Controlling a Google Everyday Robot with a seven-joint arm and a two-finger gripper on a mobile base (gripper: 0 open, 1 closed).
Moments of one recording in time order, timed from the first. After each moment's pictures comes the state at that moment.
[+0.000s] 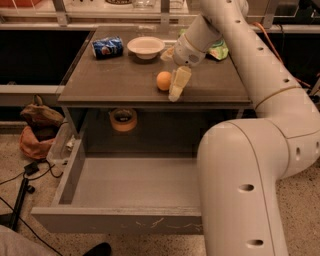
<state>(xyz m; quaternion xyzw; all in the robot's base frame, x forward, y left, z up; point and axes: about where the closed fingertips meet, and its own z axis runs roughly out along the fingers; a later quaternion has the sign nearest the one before) 0.736 -0.042 0.842 -0.73 0.62 0.15 0.24</state>
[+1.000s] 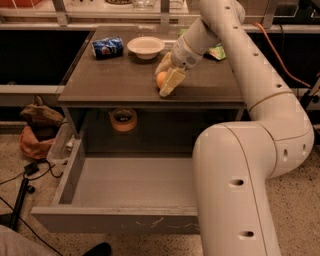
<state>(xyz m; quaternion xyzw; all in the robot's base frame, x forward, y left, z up) 0.752 -0.032 0.831 -0.73 0.61 0.16 0.27</state>
